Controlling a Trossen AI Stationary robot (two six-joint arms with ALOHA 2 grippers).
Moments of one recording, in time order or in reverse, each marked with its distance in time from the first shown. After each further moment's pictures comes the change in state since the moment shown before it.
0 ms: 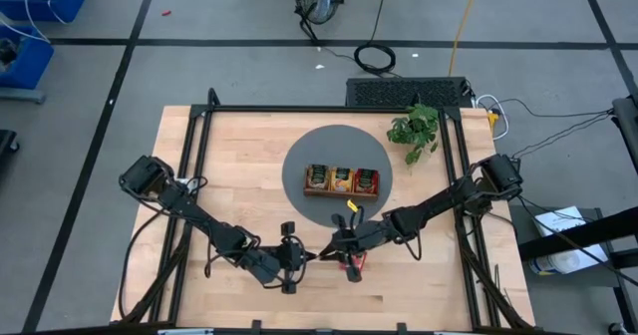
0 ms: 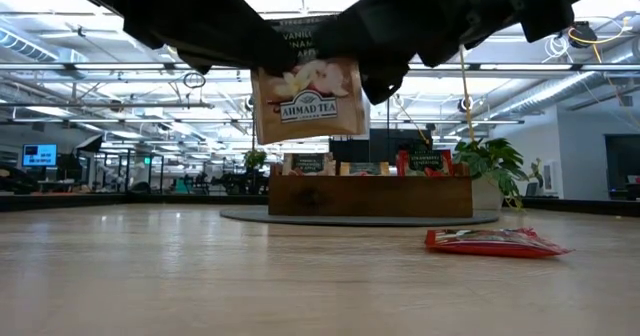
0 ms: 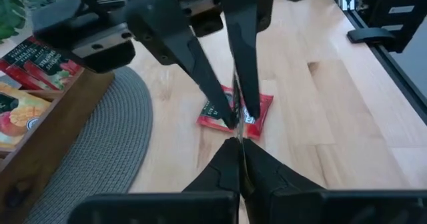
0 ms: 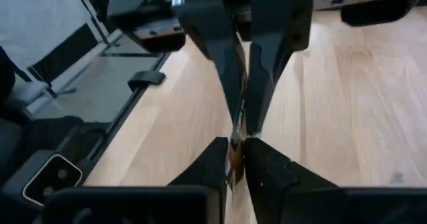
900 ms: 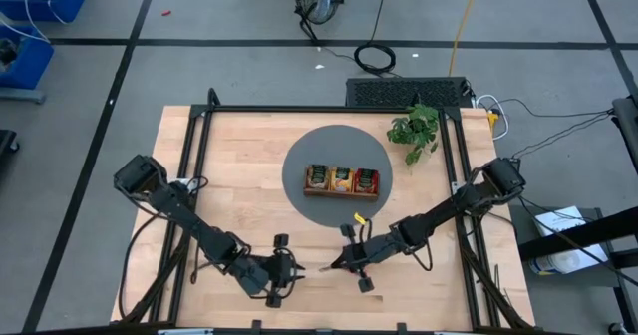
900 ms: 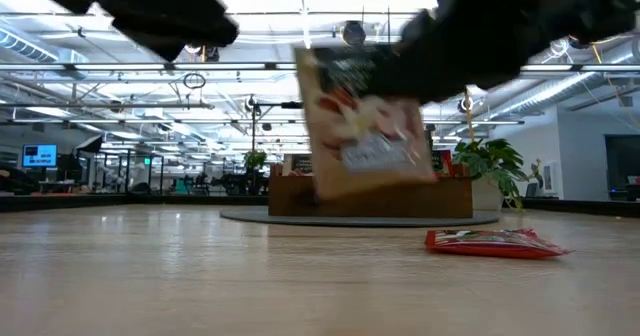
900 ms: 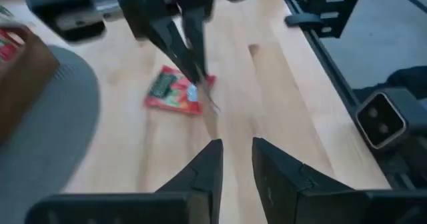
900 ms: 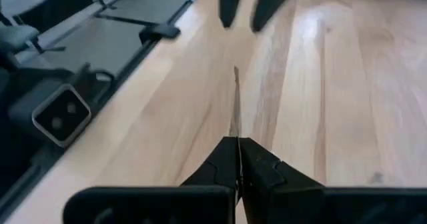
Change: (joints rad) left arm -0.081 -0.047 -0.004 -0.091 0.096 -0.069; right arm 0.089 0.000 -0.057 -0.025 0.085 -0.096
